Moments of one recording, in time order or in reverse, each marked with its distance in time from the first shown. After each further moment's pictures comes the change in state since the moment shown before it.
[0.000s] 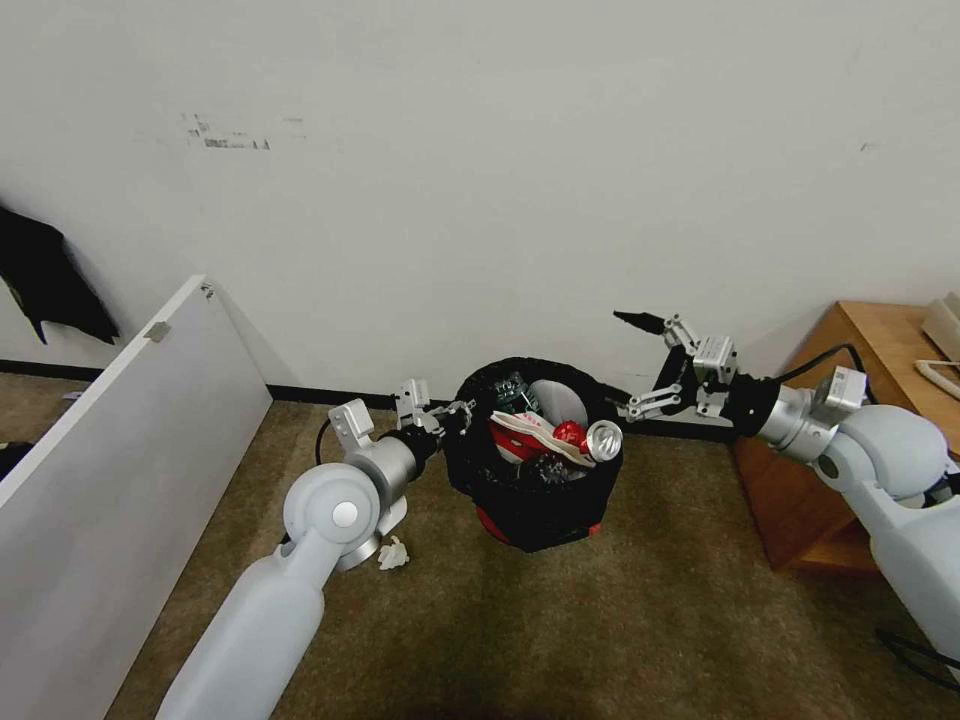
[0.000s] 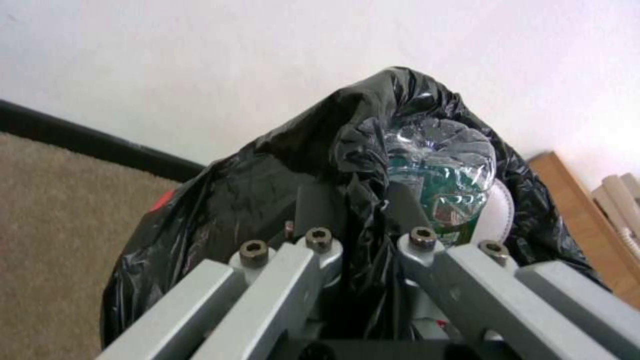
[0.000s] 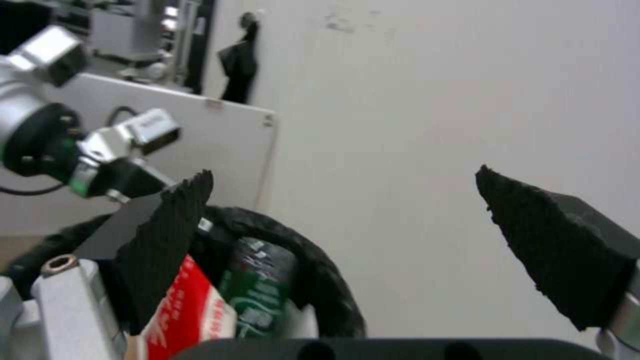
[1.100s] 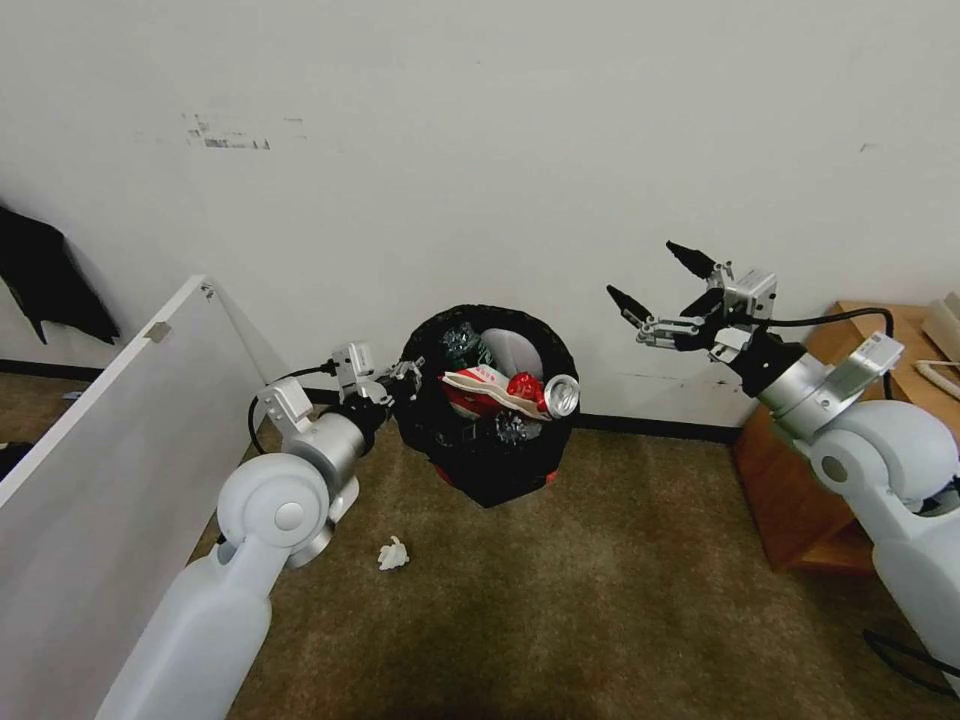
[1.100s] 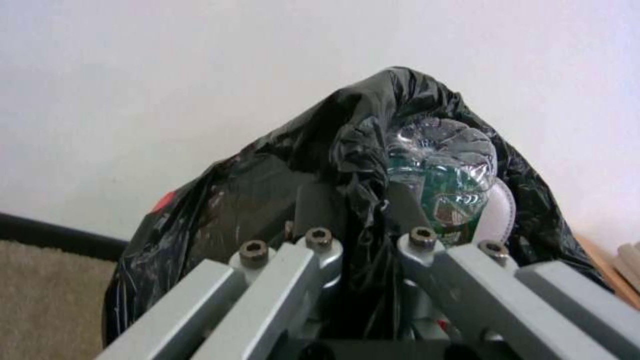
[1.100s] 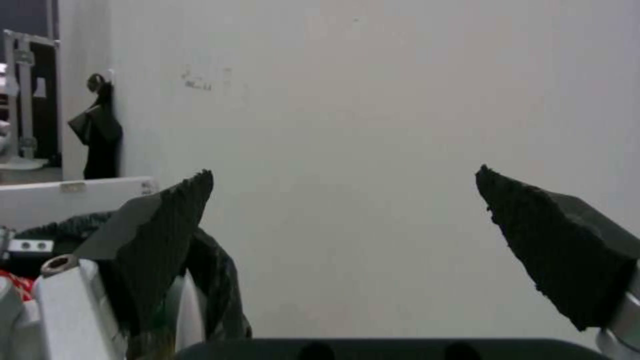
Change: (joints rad) left arm 0.034 0.077 -0.126 -0.143 0.069 -0.068 -0.003; right arm -0.010 0.030 0.022 0.159 0.098 -0.135 0.459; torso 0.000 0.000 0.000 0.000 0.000
